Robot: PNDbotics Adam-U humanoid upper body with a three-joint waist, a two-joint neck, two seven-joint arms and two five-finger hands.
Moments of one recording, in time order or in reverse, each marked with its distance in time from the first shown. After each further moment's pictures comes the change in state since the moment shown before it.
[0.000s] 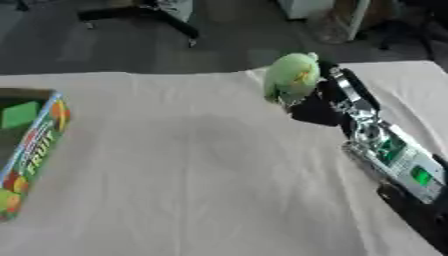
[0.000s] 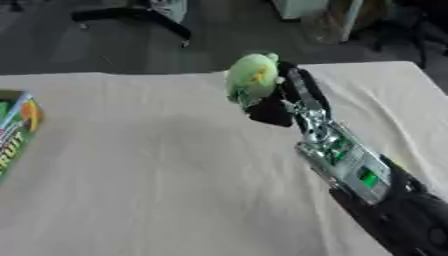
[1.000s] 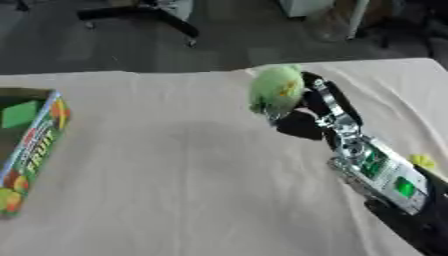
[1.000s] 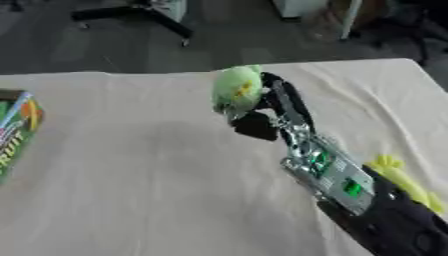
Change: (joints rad) left arm -0.026 0.052 0.005 -0.019 -0.012 -0.014 -0.040; right arm 0.011 0.018 0.097 0.000 0.033 -0.032 -0.032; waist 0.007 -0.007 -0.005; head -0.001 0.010
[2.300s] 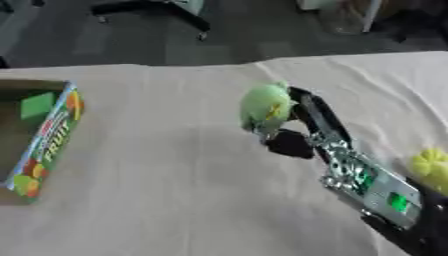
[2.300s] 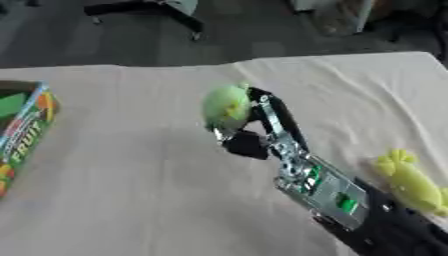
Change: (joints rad) left arm -0.345 0.151 -0.221 -0.116 0.067 0.074 -0.484; right arm -0.001 0.020 0.138 0.000 0.082 0.002 0.002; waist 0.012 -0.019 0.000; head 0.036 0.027
